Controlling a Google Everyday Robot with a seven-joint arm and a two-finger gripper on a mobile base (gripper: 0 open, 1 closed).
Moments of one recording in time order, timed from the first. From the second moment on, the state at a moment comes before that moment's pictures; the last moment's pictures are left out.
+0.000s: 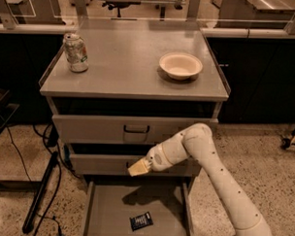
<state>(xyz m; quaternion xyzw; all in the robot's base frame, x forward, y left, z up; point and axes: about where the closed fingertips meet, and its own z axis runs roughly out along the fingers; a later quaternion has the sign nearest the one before) 0.526 0.018 0.582 -0.34 0.83 0.41 0.15</state>
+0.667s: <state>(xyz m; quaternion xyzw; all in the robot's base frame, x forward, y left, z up) 0.519 0.019 0.557 -0.32 0.84 0.43 0.13</state>
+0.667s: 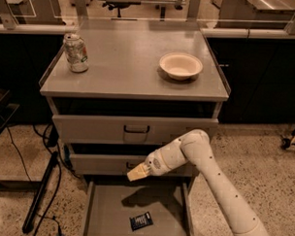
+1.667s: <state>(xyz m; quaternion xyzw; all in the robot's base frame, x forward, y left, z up) 0.424 -0.130 0.522 -0.11 0.89 0.43 0.15</state>
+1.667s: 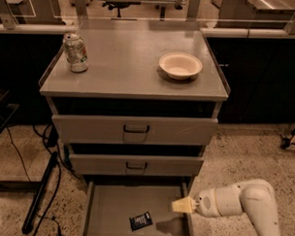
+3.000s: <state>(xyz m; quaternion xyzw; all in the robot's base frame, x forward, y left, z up) 0.328 -0.288 0.482 0.16 0.88 0.40 0.19</state>
